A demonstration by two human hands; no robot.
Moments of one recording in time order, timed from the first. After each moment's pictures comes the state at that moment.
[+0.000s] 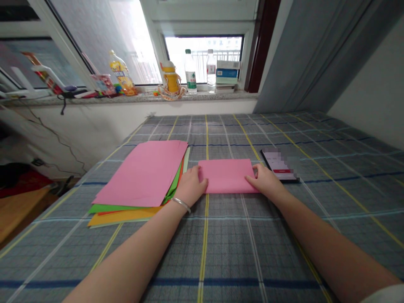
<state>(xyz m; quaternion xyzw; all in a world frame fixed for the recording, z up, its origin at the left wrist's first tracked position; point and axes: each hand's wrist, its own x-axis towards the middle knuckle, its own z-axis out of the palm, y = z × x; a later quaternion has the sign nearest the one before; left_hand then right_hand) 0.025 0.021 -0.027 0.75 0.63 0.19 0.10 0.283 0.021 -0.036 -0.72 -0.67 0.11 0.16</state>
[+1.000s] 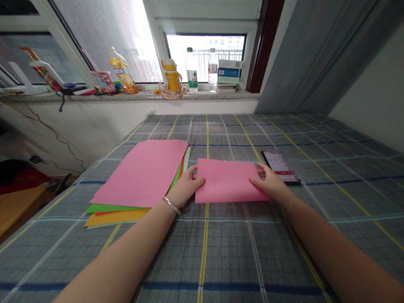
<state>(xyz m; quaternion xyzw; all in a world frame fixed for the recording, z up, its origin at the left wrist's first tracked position) 0.017 0.012 -0.020 0.53 0.49 0.40 0.57 0.301 0.016 -0.051 -0.68 -0.59 0.27 0.35</state>
